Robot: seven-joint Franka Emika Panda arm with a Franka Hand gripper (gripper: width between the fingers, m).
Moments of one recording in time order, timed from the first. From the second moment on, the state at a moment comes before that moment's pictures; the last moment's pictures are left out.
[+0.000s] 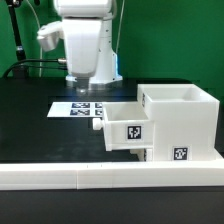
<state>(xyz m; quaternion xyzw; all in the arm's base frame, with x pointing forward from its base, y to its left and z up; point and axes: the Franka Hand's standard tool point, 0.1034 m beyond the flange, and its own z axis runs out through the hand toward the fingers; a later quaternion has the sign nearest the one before) 0.534 -0.059 0.108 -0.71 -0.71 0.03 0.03</state>
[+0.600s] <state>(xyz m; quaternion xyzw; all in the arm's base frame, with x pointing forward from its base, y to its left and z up) 0.542 -0.078 0.084 -0.67 -0.74 -0.03 0.09</state>
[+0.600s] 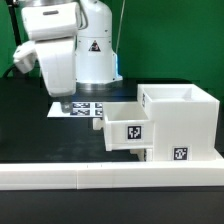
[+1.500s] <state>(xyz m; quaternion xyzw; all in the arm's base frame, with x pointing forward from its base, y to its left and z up) 0.551 -0.019 0.065 -0.73 -0.66 -0.04 0.16</state>
